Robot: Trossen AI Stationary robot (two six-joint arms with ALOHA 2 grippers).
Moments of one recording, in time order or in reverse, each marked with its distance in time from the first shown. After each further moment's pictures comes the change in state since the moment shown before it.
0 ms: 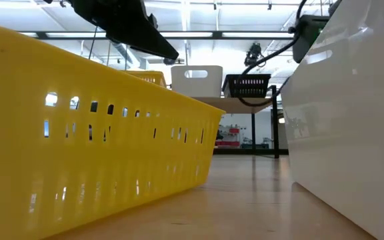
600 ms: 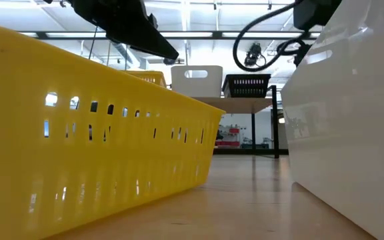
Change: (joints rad) left arm -0.001 0.000 0.000 0.000 0.000 0.000; right arm 0.121 0.001 0.162 -0.143 0.219 -0.118
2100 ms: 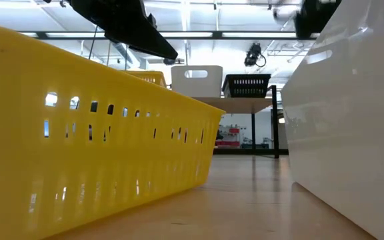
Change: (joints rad) left arm -0.004 0.000 0.000 -0.003 -0.001 -0.026; right arm 0.133 0.005 0.204 -0.098 -0.030 -0.113
